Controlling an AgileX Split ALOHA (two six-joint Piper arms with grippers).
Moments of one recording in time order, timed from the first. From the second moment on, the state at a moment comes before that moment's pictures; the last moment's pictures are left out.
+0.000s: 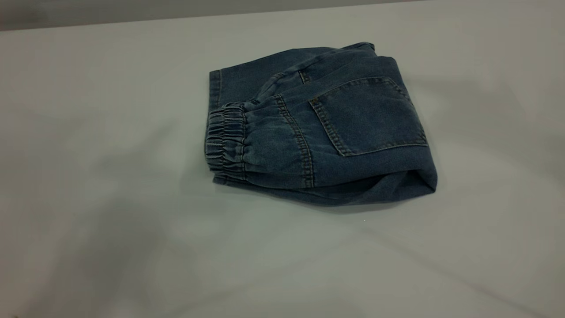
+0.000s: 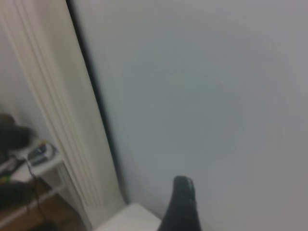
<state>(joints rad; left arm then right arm) -0.70 1.54 -2.33 0.40 1.22 0.12 0.16 2.01 -2.94 0.78 1.22 -0.17</state>
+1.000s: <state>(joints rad) -0.70 1.21 -1.95 0.51 1.22 0.01 0.30 1.35 -2.20 0.30 1.22 -0.22</state>
